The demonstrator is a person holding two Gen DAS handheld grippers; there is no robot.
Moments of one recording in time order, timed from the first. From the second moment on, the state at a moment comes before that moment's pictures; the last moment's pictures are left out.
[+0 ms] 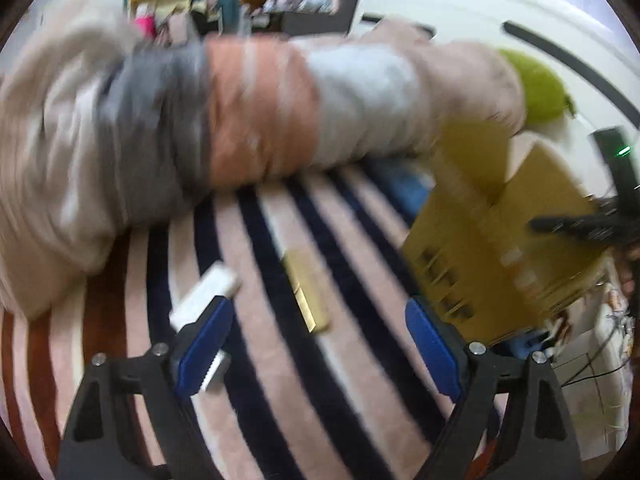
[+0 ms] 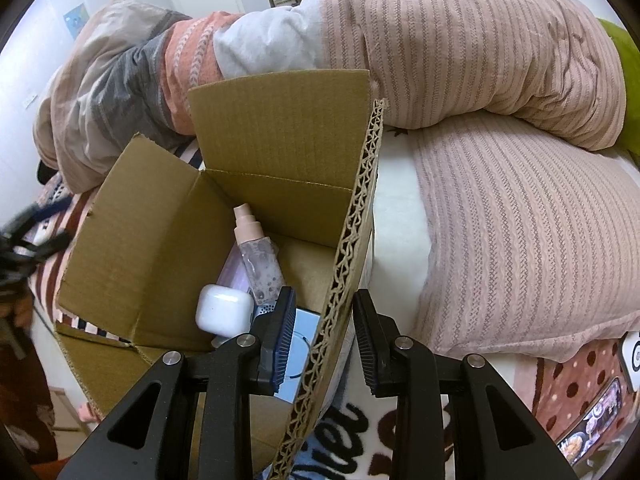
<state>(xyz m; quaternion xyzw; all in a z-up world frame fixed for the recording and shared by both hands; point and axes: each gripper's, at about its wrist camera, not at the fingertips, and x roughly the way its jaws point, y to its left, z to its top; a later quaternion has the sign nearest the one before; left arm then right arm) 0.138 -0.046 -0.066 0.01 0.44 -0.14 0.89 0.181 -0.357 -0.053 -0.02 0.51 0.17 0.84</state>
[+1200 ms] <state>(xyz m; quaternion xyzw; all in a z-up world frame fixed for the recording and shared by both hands) 0.151 -0.055 -0.079 0.02 0.41 -0.09 0.91 0.181 -0.364 -0.054 -0.01 0.52 0.18 0.84</state>
